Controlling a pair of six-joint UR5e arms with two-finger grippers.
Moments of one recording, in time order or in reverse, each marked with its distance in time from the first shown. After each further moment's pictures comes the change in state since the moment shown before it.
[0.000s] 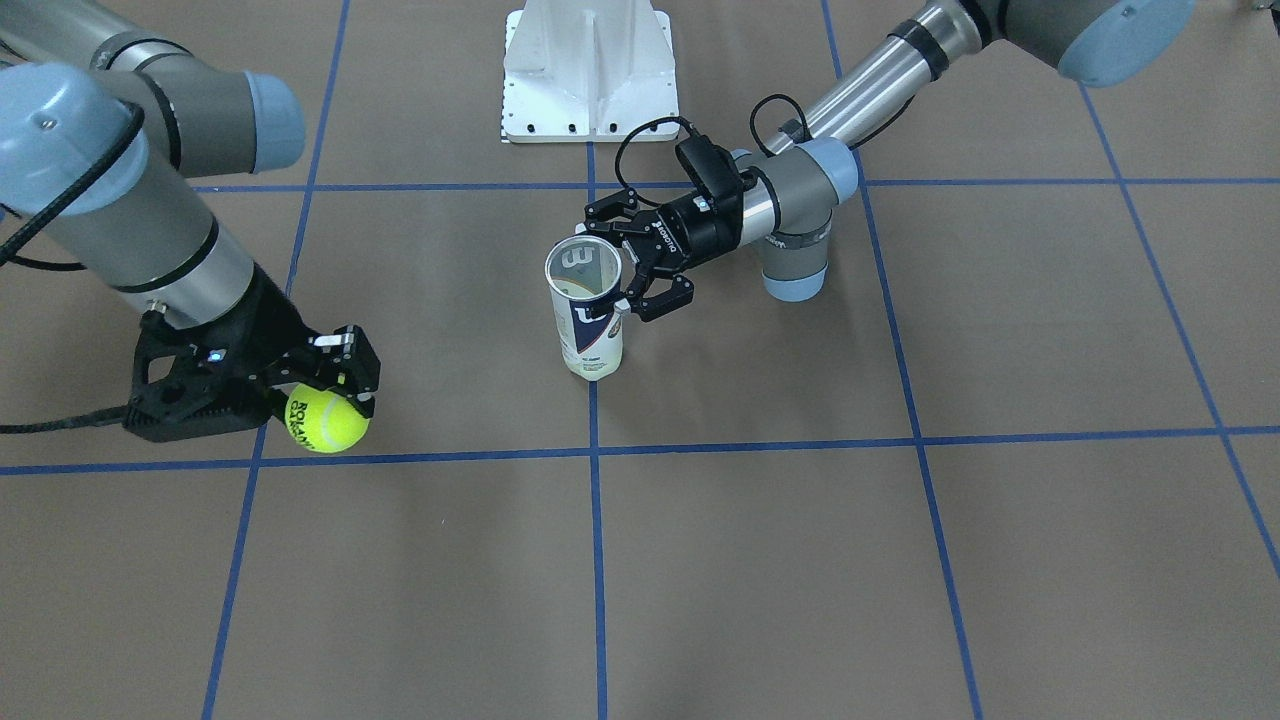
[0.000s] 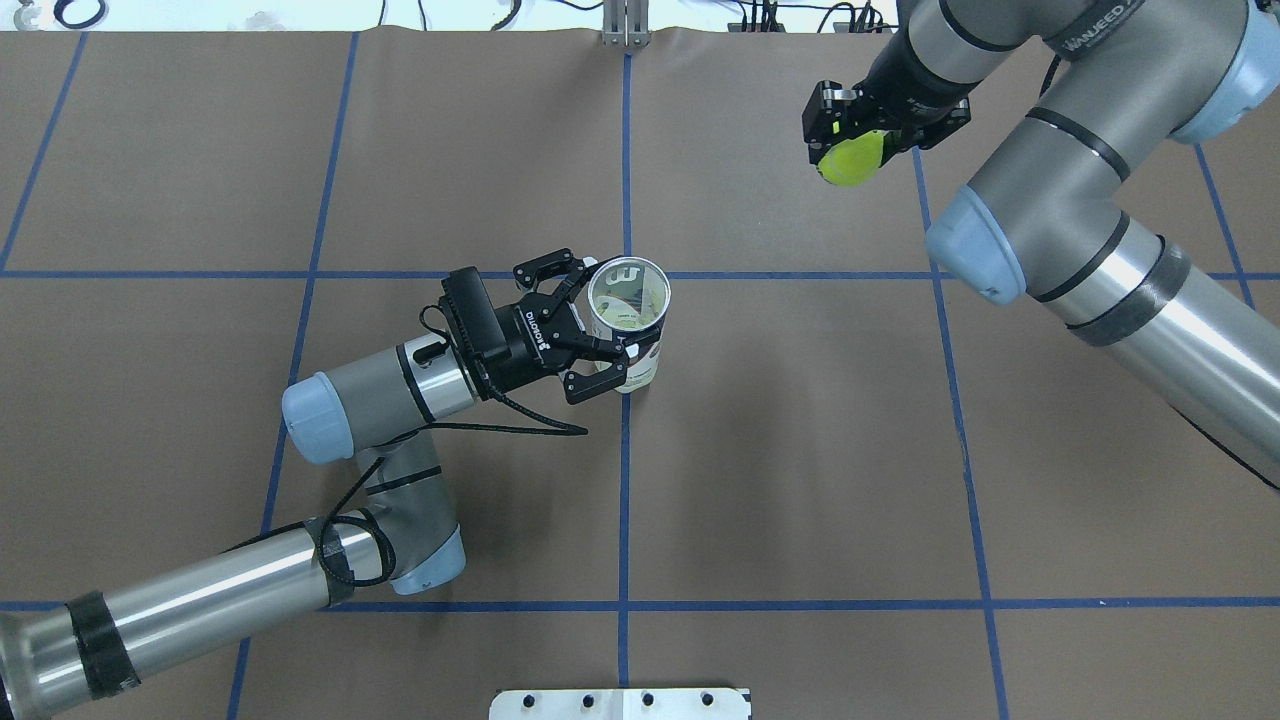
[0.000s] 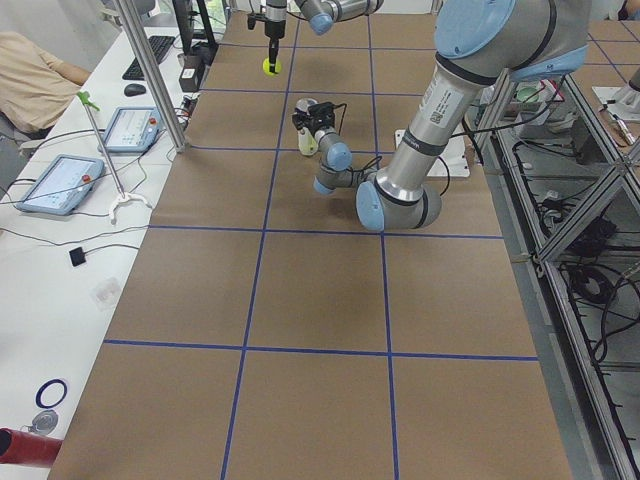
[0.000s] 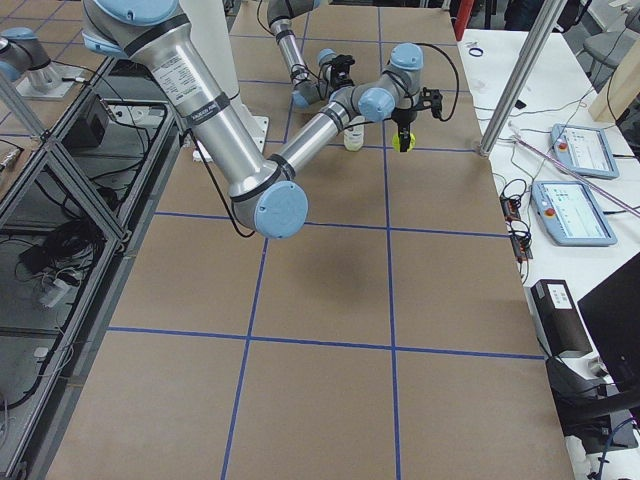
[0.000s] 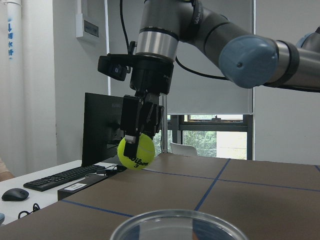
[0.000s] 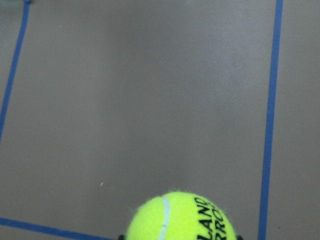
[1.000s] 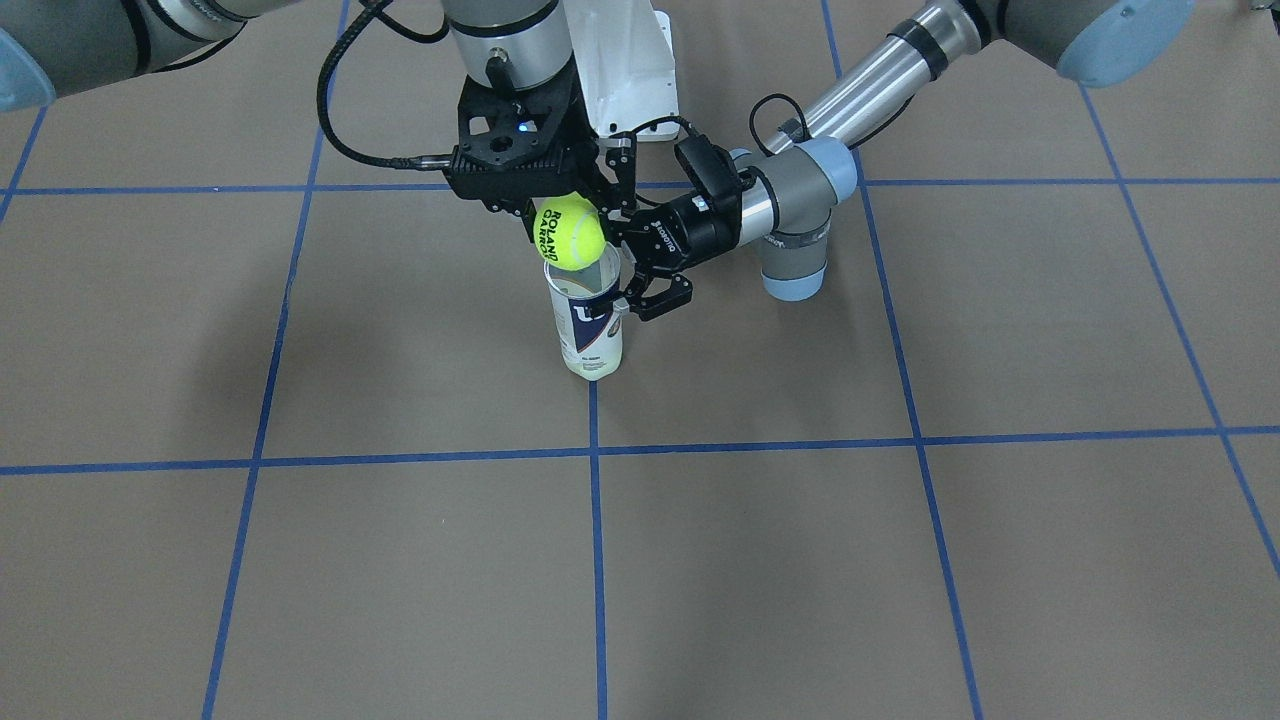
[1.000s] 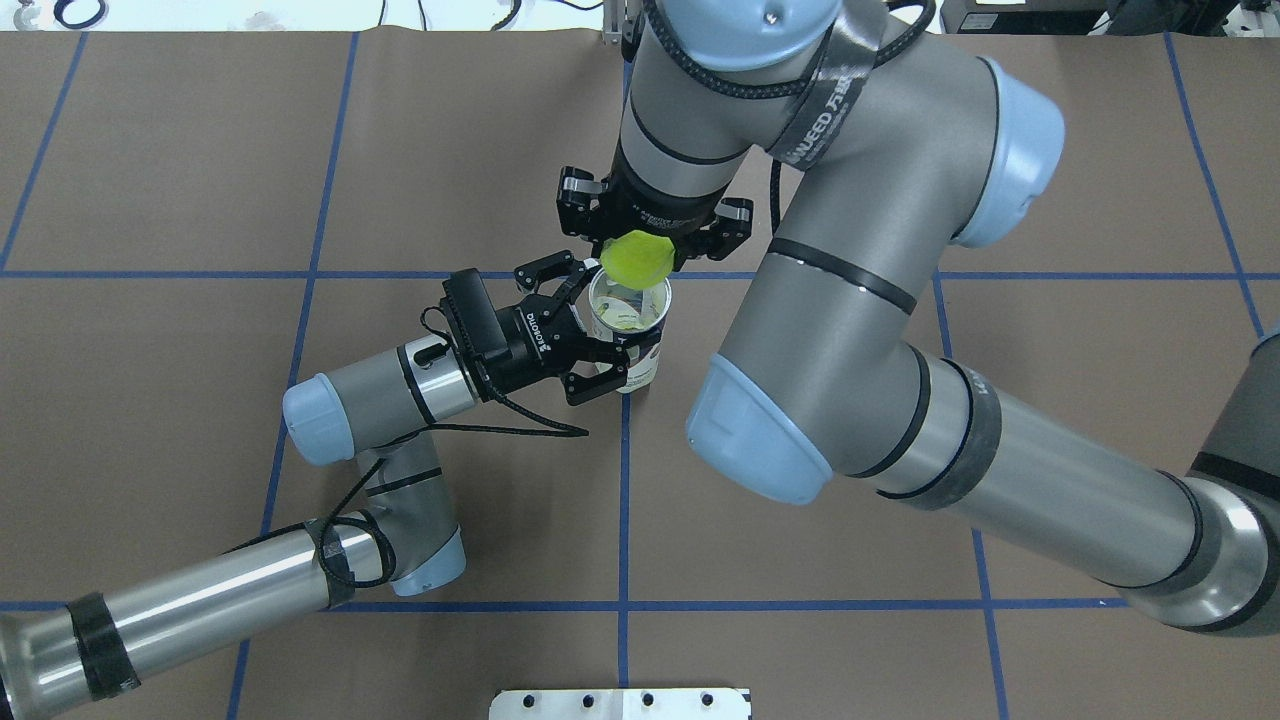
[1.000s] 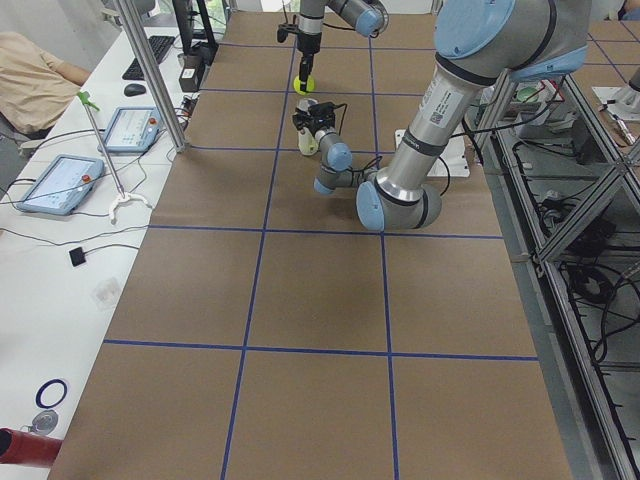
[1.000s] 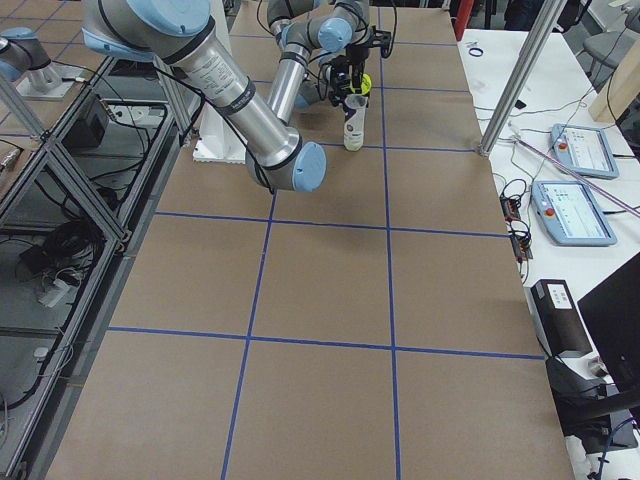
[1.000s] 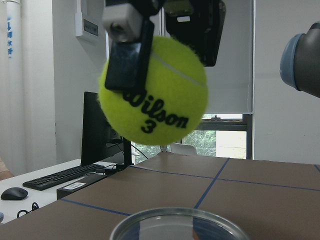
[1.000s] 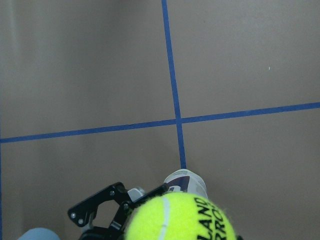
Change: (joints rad) left arm 0.002 0.000 0.000 0.001 0.000 0.000; right arm -0.290 0.260 0.121 -0.329 -0.218 0.316
